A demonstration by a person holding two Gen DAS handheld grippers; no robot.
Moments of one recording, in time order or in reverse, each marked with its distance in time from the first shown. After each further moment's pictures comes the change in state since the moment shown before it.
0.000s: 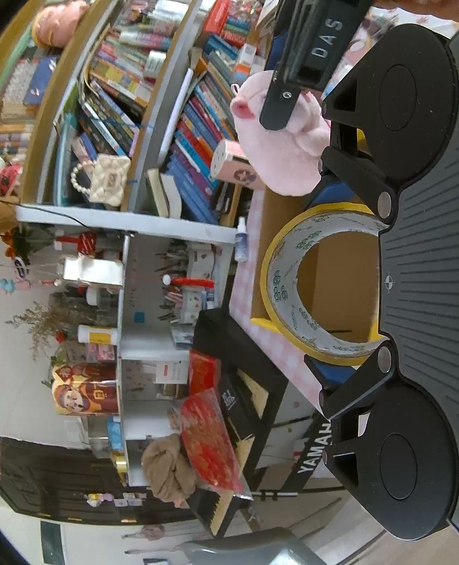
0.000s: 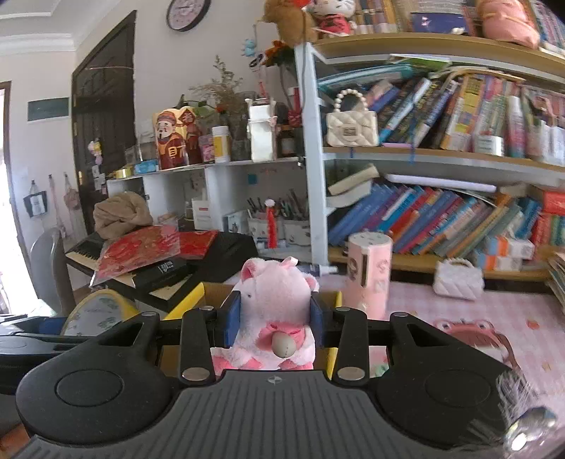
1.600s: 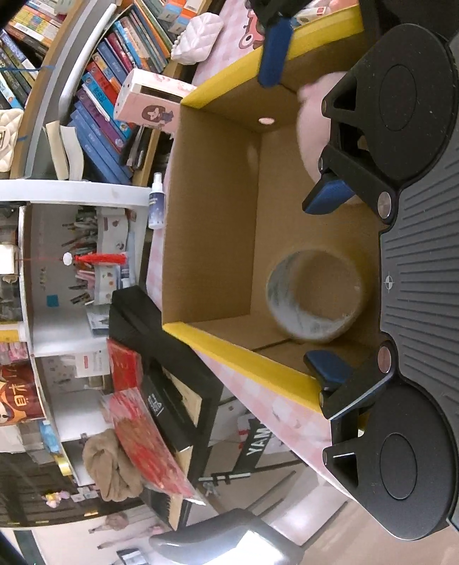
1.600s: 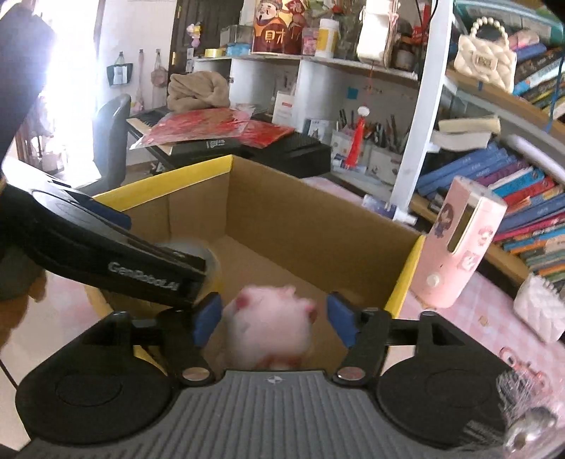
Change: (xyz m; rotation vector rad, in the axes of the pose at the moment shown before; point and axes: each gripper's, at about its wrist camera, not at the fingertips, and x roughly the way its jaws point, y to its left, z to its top) left arm 0.120 -0.026 -0.024 0.034 0.259 0.144; right arm 0.131 -0.024 -0.066 -0.368 0.255 0.237
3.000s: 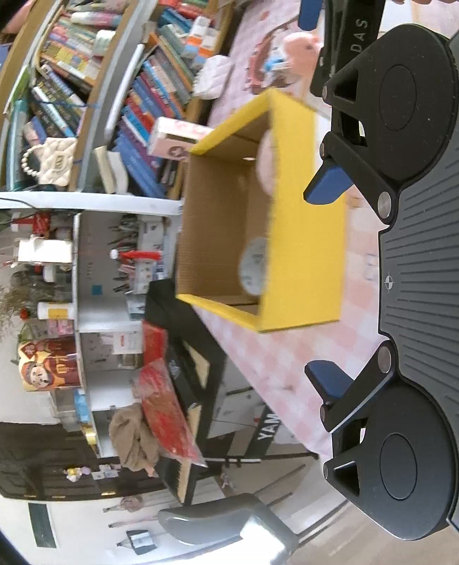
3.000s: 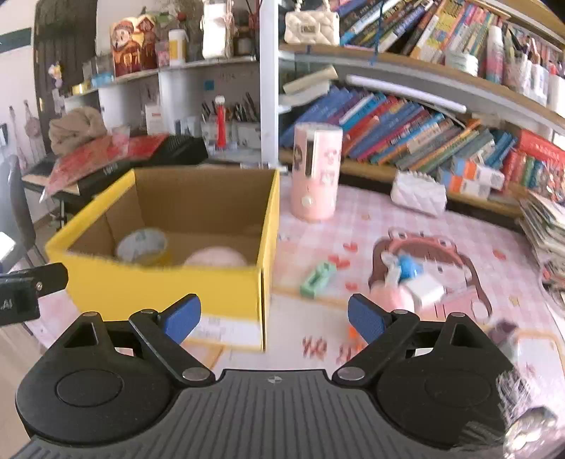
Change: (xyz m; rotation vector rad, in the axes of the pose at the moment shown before) left arm -0.125 0.028 -0.082 -0.026 -0.138 -0.021; right arm -0.122 0.031 -0.045 0.404 0.079 -0.339
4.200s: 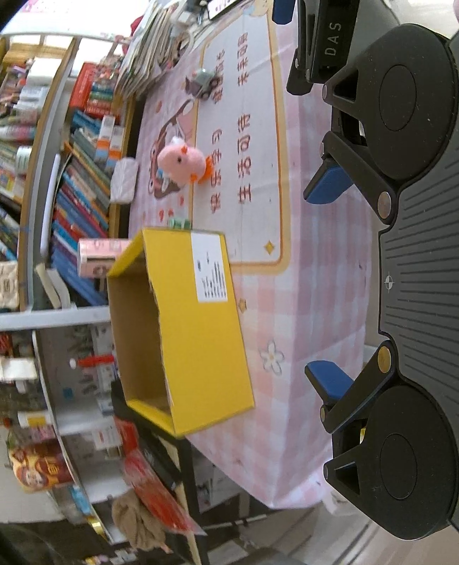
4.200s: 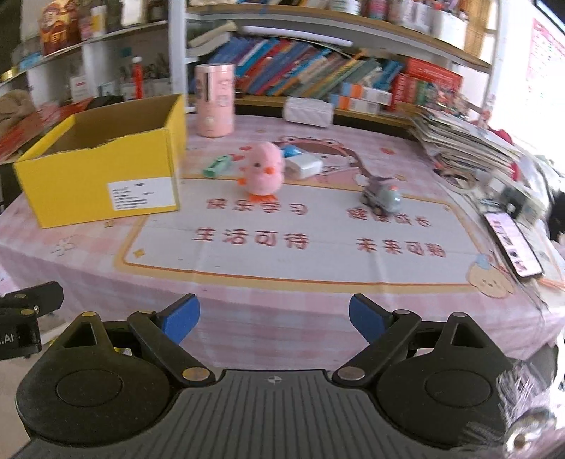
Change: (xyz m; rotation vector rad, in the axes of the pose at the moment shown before) left arm -0.050 -0.049 -0.073 0.242 0.118 -0.241; right arm -0.102 -0.032 -0.110 0.156 0.124 -0.275
